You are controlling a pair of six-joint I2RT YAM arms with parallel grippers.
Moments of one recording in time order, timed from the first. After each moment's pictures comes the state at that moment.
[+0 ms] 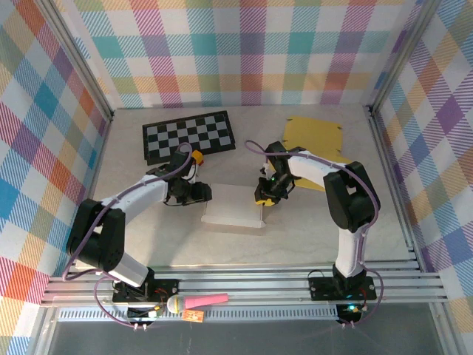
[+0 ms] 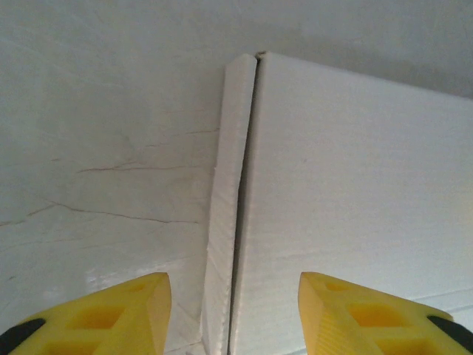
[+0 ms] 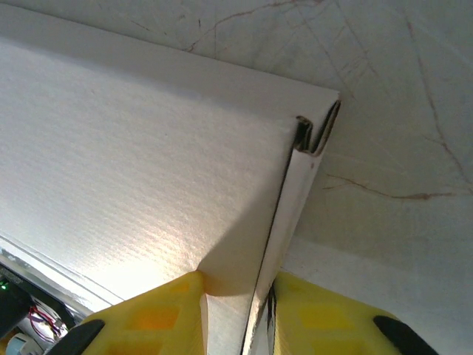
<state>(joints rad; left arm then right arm) -0.38 1.55 0.93 -0.56 0.27 -0.47 0.49 1.95 1.32 -0.85 -0.50 0.44</state>
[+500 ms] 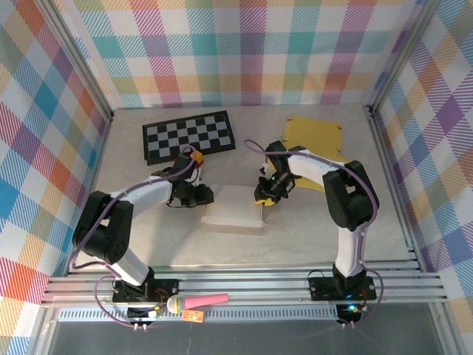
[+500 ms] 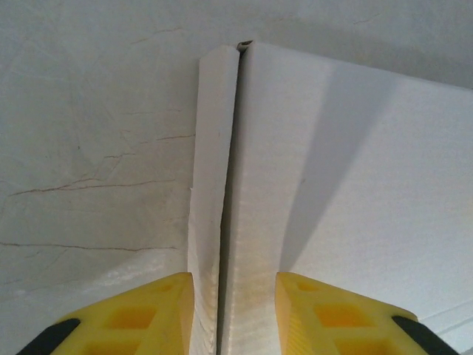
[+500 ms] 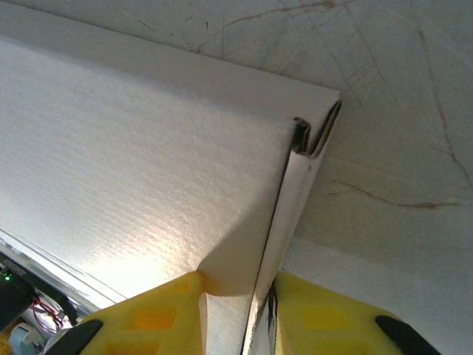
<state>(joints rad) -0.38 1.60 0.89 -0.45 0.32 -0.49 0.49 1.96 1.33 -0.86 -0.53 0.41</state>
